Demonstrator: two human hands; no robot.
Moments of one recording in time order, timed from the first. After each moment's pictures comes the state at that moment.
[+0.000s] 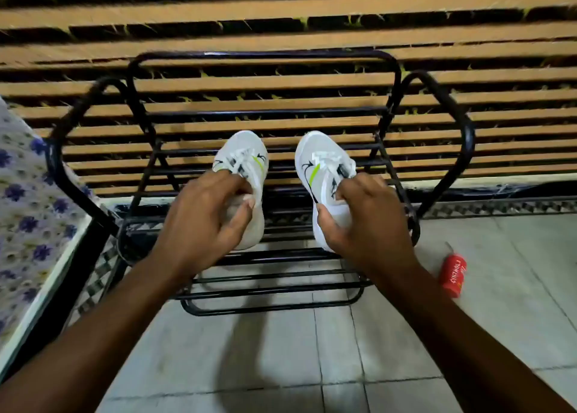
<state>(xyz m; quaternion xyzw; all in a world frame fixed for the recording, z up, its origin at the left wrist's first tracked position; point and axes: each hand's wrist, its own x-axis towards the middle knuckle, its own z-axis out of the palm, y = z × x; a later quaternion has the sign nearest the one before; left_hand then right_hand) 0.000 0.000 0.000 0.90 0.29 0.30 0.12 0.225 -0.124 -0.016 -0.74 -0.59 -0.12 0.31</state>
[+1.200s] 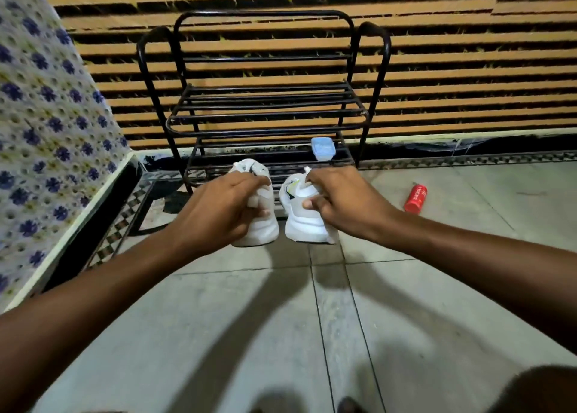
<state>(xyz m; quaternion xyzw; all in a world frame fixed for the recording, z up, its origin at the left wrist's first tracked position) -0.131 -0.258 -0.081 0.95 0.17 0.25 -0.02 0.100 -0.373 -0.071 -0.64 -0.72 -0.03 0.27</state>
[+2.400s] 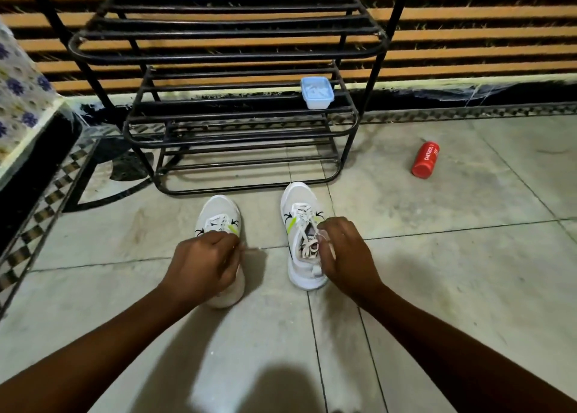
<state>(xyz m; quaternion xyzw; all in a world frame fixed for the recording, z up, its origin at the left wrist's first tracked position) -0.111 -0.220 -0.311 0.93 0.28 0.22 0.04 0.146 -0.356 -0.345 -0.74 -0.58 0.00 0.34</state>
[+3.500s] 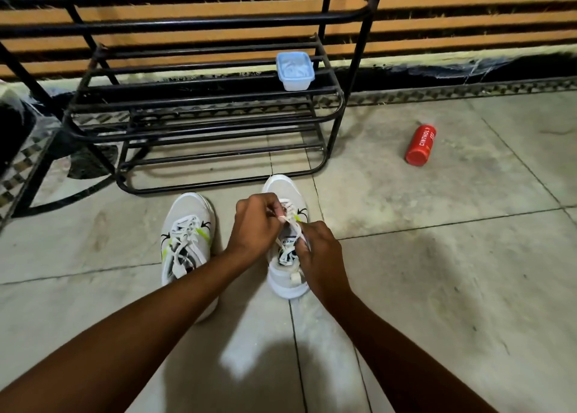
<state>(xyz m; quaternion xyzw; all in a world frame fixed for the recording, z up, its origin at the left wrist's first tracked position) 0.051 -0.209 -0.336 0.79 0.42 0.23 0.39 0.152 -0.325 -0.407 -0.77 -0.48 0.10 0.40</state>
